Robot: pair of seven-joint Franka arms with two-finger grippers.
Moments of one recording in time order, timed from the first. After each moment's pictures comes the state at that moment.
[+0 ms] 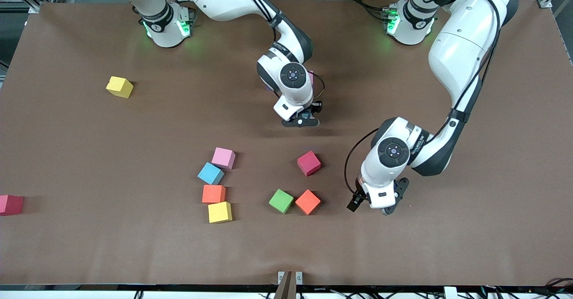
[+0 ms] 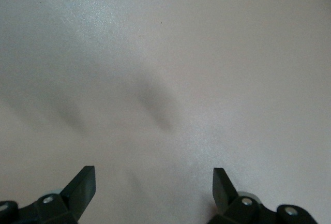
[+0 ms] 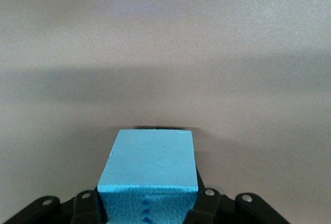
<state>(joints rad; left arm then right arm) -0.10 0.88 -0.43 -1.32 0.46 2.26 -1.57 0.92 0.77 -0.02 -1.51 0.26 2.27 0.78</state>
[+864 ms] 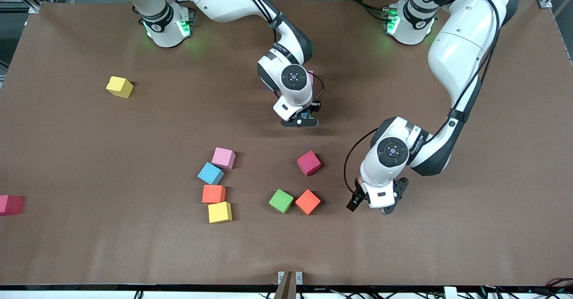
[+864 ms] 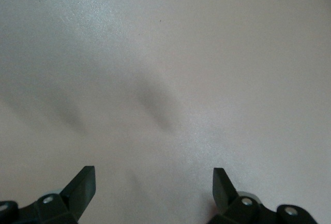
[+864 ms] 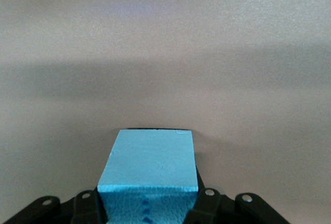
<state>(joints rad) -0.10 0.88 -0.43 -1.32 0.46 2.26 -1.57 0.92 0.78 -0.02 -1.51 0.26 2.25 0.78</state>
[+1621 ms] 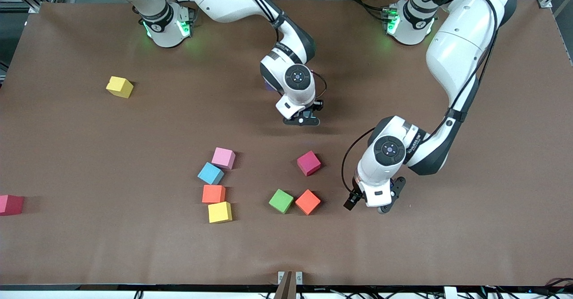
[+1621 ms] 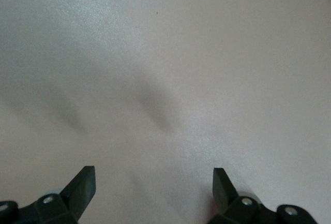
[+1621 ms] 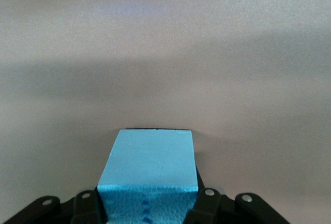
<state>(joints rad) -0.11 0.88 -0.44 -1.32 0.46 2.26 -1.57 0.92 0.80 0.00 -1.47 0.26 2.22 0.84</state>
